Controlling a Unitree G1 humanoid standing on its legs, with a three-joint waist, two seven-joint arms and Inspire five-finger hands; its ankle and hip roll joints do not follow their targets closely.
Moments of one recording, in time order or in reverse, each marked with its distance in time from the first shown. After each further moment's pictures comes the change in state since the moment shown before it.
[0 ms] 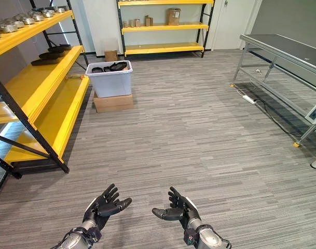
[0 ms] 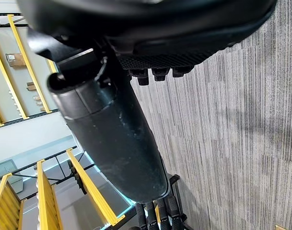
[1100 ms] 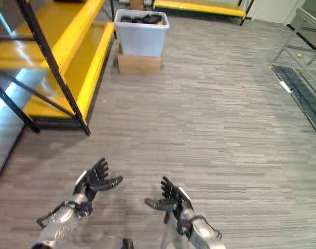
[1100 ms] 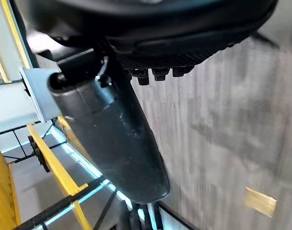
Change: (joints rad) left arm -0.172 0.049 0.033 0.050 0.078 -0.044 0.019; right arm -0.090 0.031 0.005 -0.006 0.041 -0.024 -0.017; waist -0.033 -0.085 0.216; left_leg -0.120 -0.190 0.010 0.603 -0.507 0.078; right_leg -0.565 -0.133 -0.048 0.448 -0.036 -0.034
